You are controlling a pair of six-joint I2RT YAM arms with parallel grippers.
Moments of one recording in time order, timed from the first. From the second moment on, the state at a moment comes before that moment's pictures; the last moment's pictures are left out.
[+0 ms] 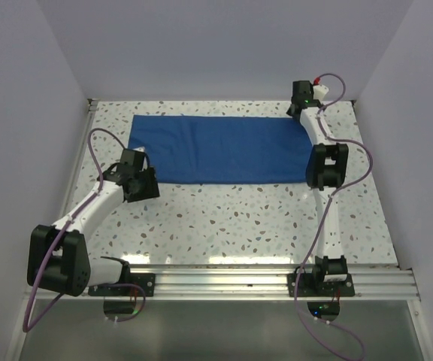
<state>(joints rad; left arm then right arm) -0.20 1.30 0.81 -0.57 -0.06 -0.40 0.05 2.67 2.49 -0.63 0.52 0.58</state>
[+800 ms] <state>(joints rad) -0.20 1.30 0.85 -0.59 -0.07 -0.38 0.03 2.67 2.44 -0.62 0.52 0.59</state>
